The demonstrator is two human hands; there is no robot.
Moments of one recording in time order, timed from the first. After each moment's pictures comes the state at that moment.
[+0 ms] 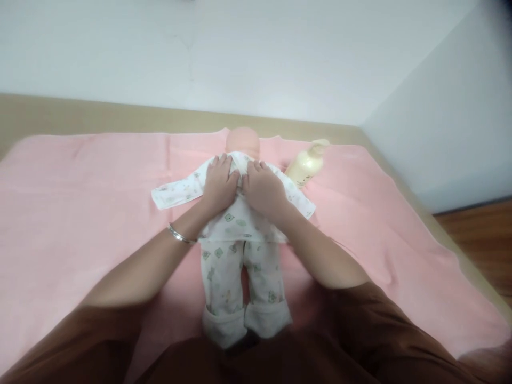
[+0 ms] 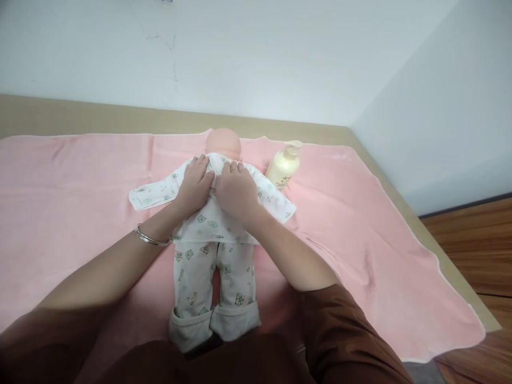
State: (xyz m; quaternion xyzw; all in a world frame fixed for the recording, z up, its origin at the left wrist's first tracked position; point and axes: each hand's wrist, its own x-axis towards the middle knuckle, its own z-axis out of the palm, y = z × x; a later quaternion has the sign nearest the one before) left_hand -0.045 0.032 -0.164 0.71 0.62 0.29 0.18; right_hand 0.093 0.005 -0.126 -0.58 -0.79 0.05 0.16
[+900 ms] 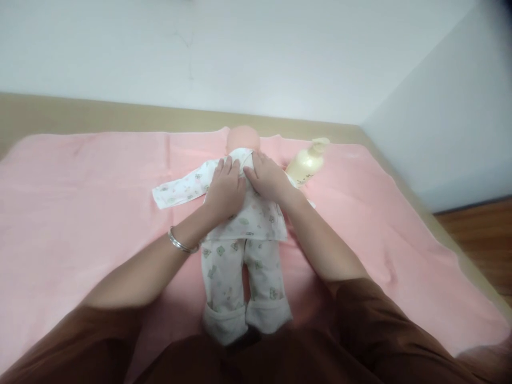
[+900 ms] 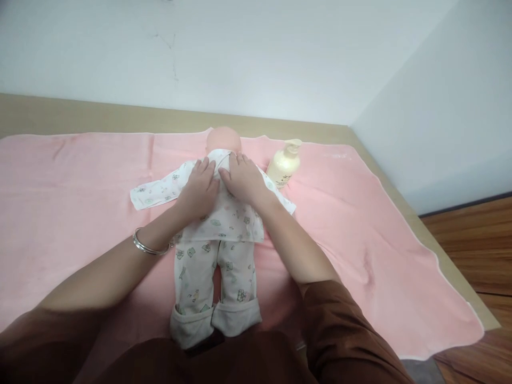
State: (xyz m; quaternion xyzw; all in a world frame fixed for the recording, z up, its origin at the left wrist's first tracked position) left_hand -0.032 0.002 -0.145 0.77 0.58 0.23 0.15; right_hand 0.118 0.040 -0.132 -0.55 -0.82 0.10 0.15
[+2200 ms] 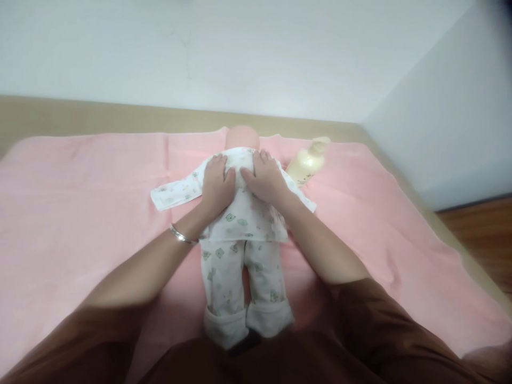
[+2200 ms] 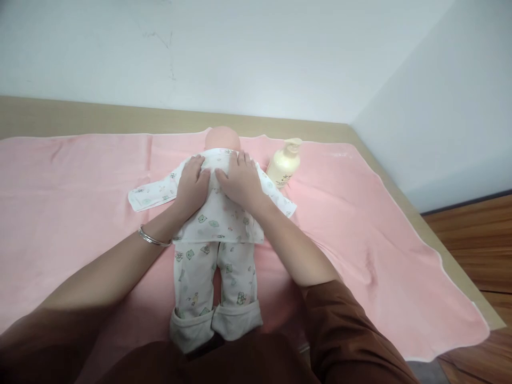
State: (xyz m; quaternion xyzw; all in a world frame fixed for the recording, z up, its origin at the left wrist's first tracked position) left_hand -0.042 0.027 -0.169 0.64 0.63 0.39 0.20; right_hand 0.108 0.037 -0.134 -0.60 -0.76 0.13 0.20
